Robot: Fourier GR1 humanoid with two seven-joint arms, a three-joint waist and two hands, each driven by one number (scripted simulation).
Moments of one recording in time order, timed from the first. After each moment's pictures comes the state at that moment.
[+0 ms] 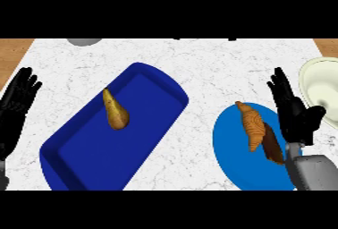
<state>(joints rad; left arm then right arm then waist) -0.06 0.58 -0.04 -1.66 0.31 0.14 -0.01 -0.21 -0.29 0.08 -1.47 -0.09 -0.24 0.05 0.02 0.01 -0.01</state>
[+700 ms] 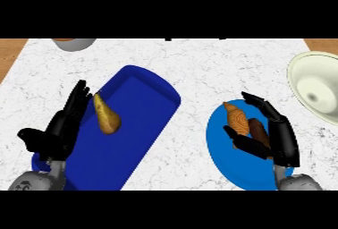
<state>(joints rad) -0.10 0.34 -0.21 -1.59 0.22 0.24 0.04 -0.08 -0.25 0.21 -1.57 0.09 -0.32 -0.17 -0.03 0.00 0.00</state>
